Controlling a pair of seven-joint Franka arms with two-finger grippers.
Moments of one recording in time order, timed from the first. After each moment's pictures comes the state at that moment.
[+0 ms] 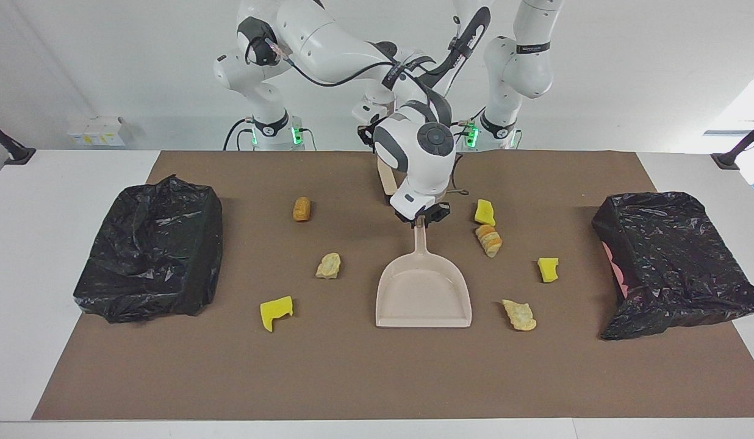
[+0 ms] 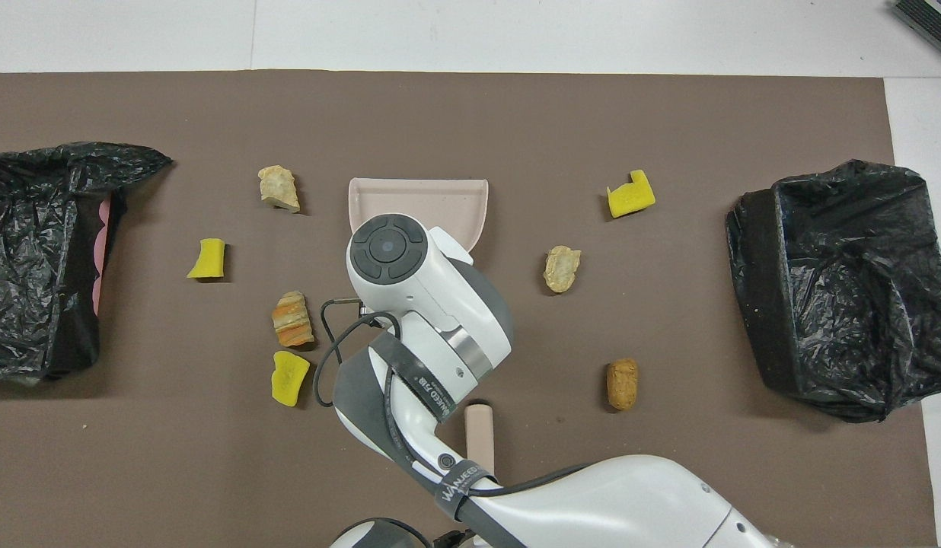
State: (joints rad) left arm -1.15 -0.08 -0.05 -2.44 -0.07 2.36 -1.09; right arm 0.60 0.60 0.15 -1.39 0.02 1.91 0.74
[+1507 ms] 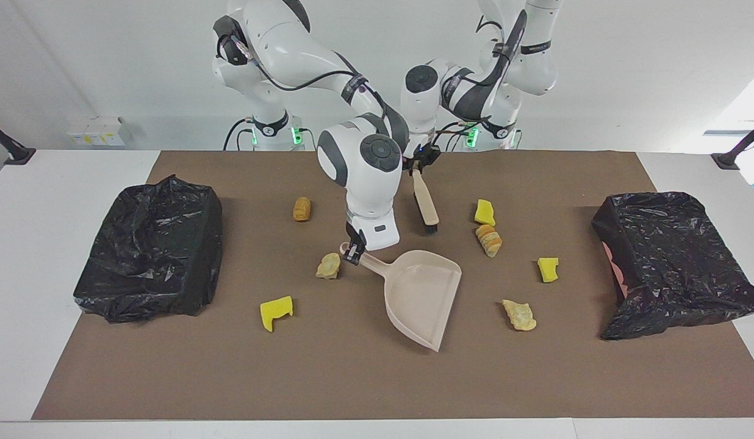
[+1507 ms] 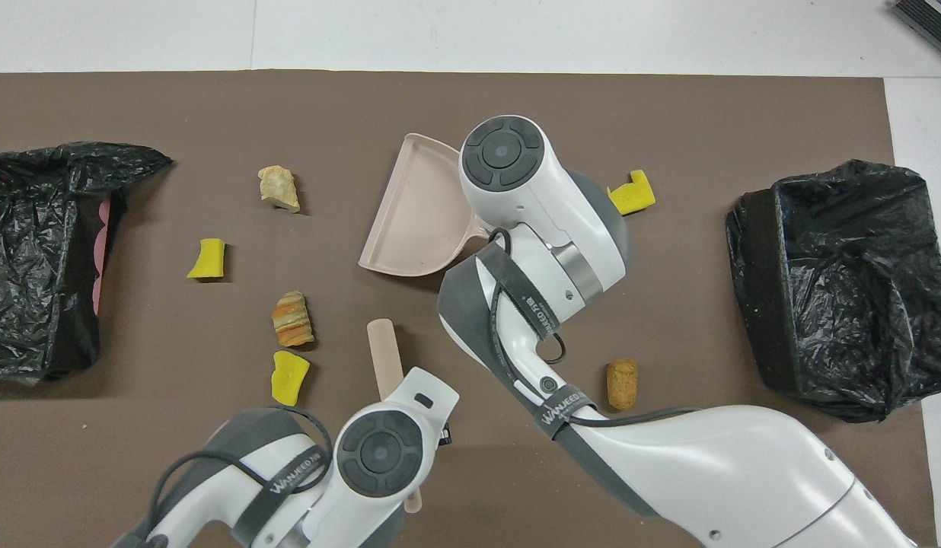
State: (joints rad) left arm -0.77 -0.10 -0.01 -2.32 -0.05 2.10 -0.91; right arm 0.42 0.57 0.14 -1.32 -0.27 1.78 -0.67
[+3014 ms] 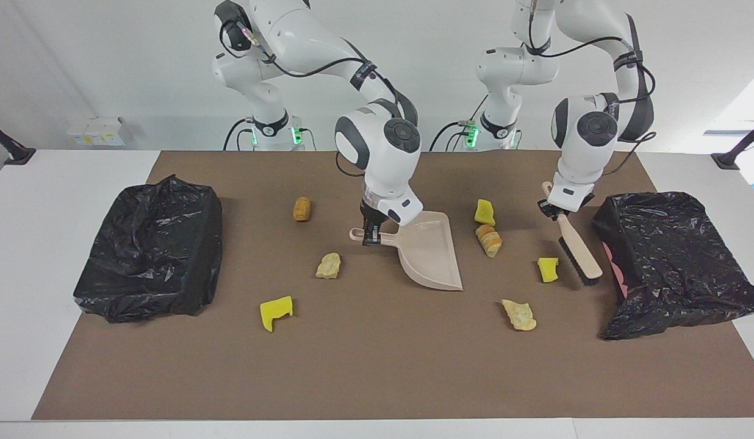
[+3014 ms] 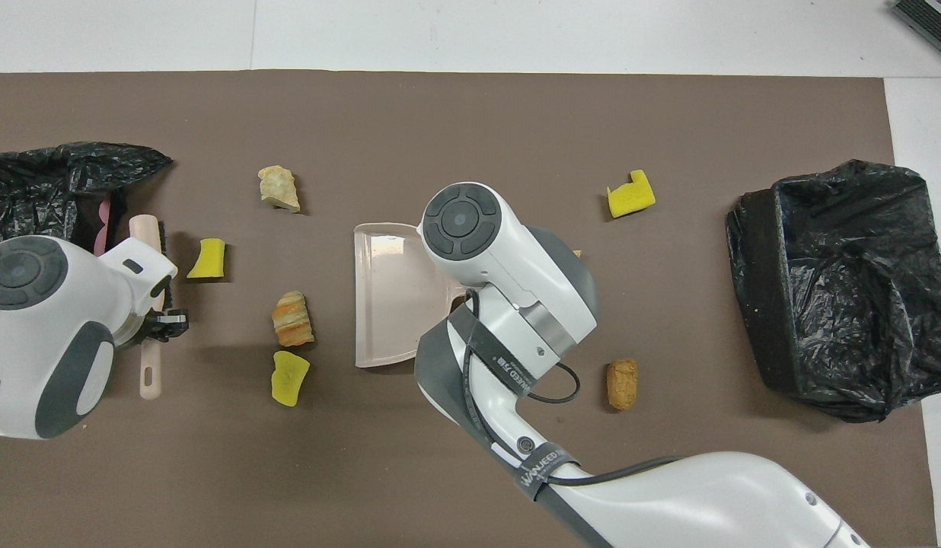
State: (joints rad) left arm -0.04 -0.04 -0.01 -2.26 0.25 2.09 -0.24; right arm 0.46 0.48 0.16 -1.51 -0.23 1.86 -0.91
